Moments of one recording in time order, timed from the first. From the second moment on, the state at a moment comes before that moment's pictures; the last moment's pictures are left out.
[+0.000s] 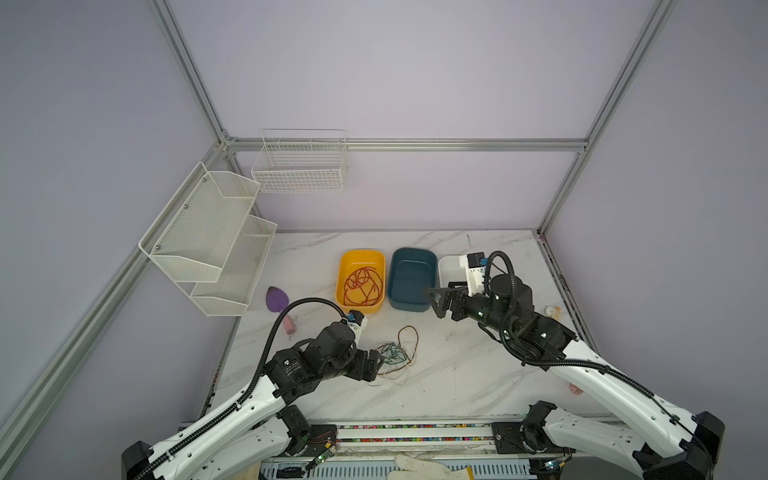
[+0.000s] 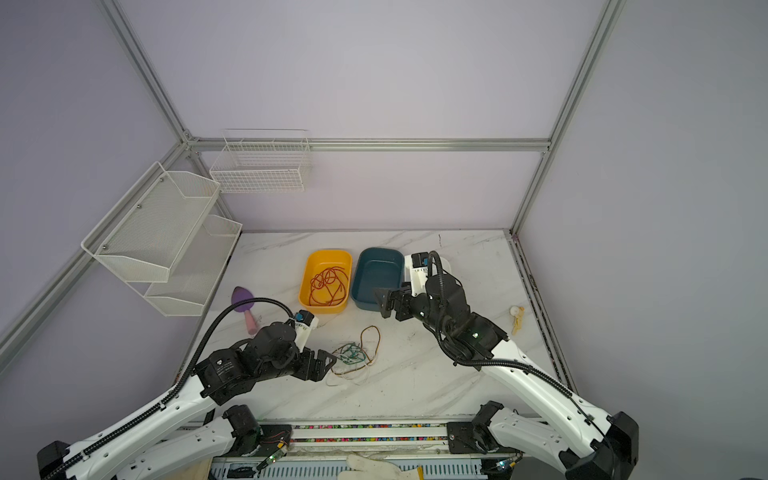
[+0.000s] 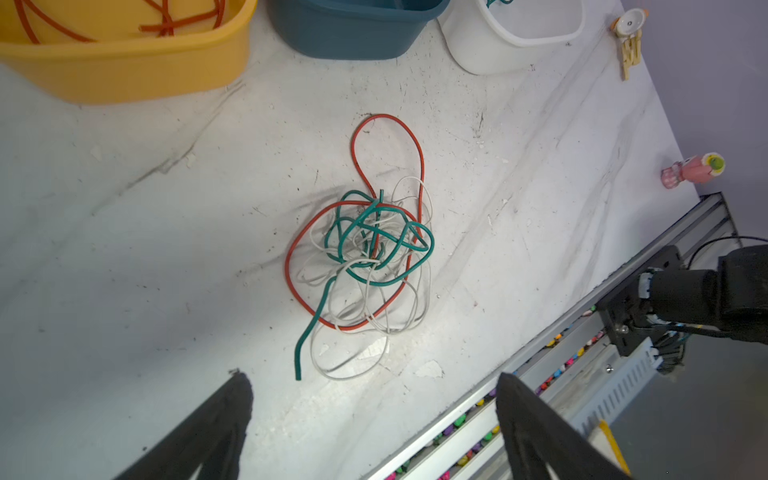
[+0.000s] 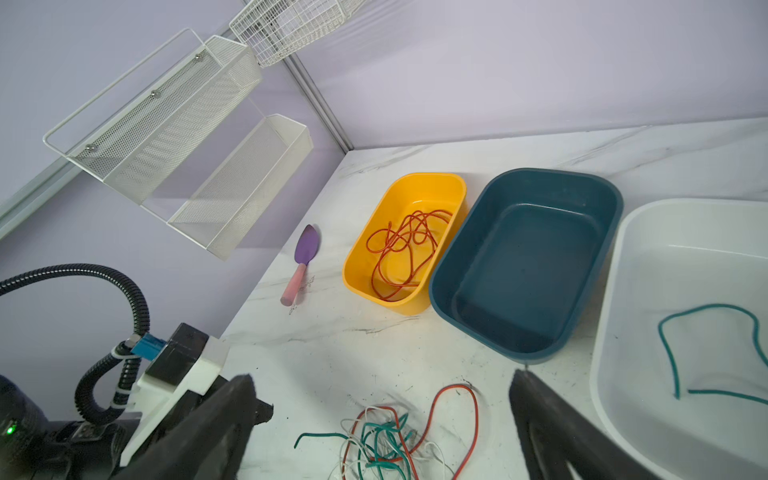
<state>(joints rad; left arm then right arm) -0.80 0.79 0.71 -0.75 0.03 -0.58 0.72 0.99 0.93 -0.24 -0.05 0.50</state>
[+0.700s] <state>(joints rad) -0.80 0.85 0.65 -0.72 -0.06 -0.77 0.72 0.91 0.79 -0.28 -0.08 0.53</state>
